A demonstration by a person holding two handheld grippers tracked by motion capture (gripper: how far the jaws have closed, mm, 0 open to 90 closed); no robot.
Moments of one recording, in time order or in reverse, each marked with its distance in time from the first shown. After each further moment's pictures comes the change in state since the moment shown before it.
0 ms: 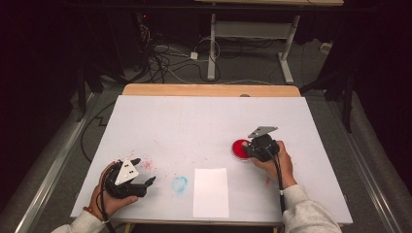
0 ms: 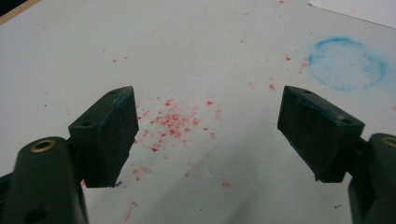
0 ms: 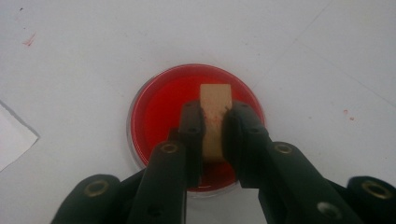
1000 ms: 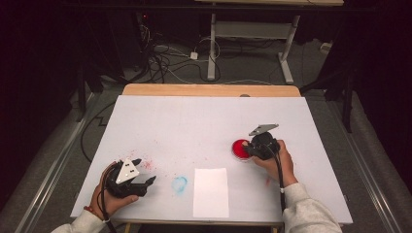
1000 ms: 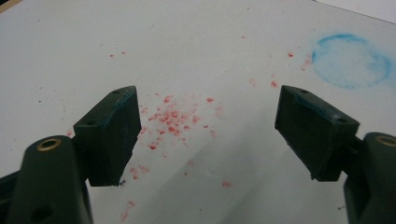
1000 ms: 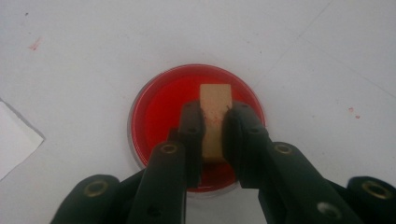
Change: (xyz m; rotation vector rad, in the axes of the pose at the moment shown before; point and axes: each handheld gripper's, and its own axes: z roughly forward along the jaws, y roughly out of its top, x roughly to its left) left arm 0.001 0.000 0.003 0.019 -0.010 -0.022; right arm -0.007 0.003 0.000 0.011 0.040 0.023
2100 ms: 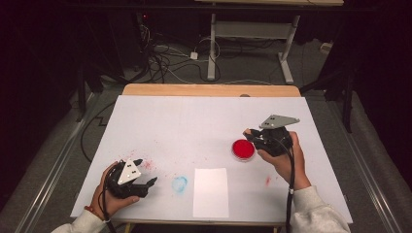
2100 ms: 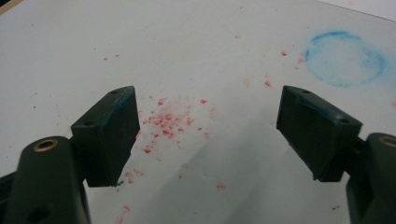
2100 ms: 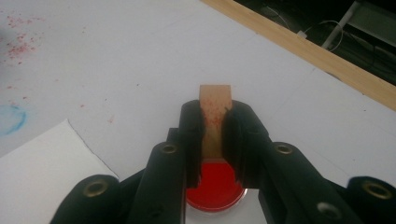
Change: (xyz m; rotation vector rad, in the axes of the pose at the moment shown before) left arm -0.003 0.002 0.001 0.006 -0.007 0.024; right arm 0.017 0.029 -0.079 -0.222 -0.008 -0.049
